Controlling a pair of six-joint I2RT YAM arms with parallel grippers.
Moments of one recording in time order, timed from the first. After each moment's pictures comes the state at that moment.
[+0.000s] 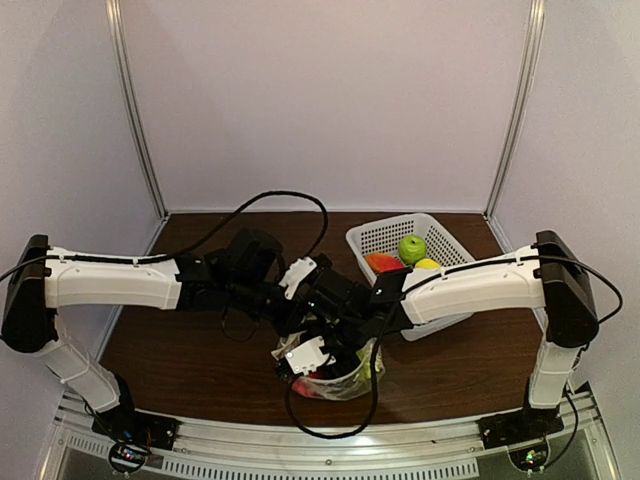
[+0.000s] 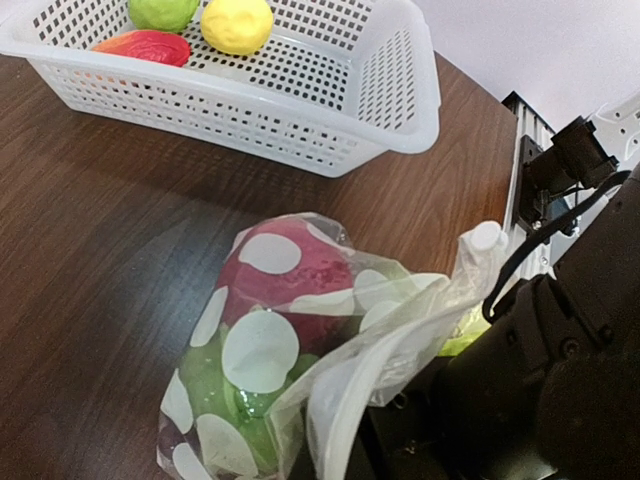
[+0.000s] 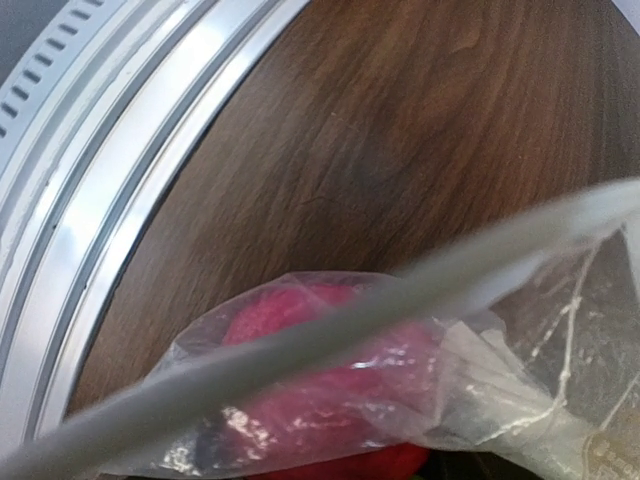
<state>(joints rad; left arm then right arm) -1.00 1.53 1.02 -0.19 0.32 -0.22 1.16 1.87 1.33 -0.53 -0.25 -0.91</state>
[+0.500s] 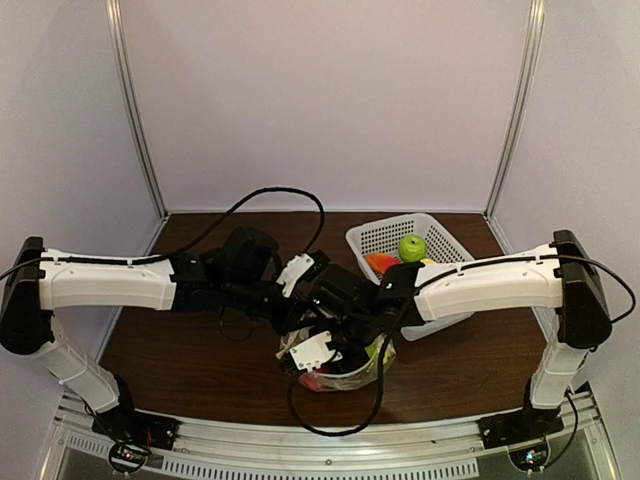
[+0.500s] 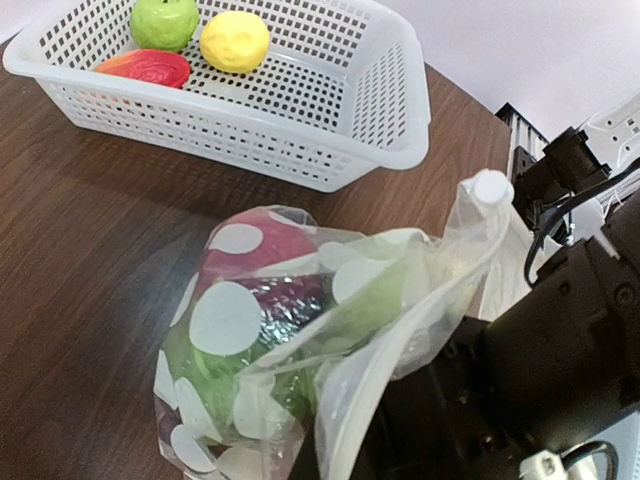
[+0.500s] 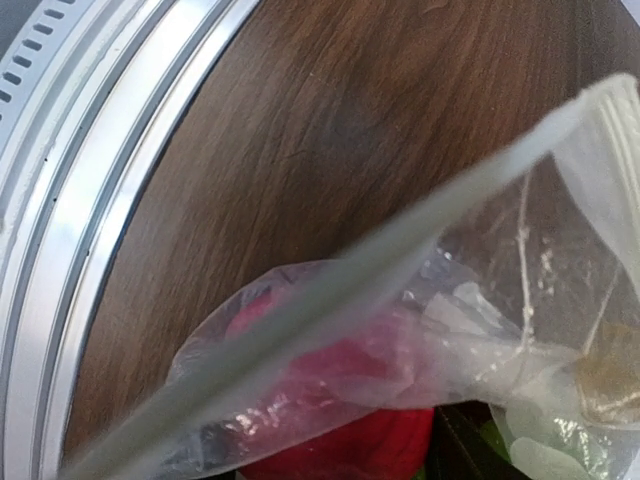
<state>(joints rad) -1.00 1.51 1.00 -0.17 0.31 -0.21 1.17 1.82 1.34 -0.60 -0.14 -0.85</state>
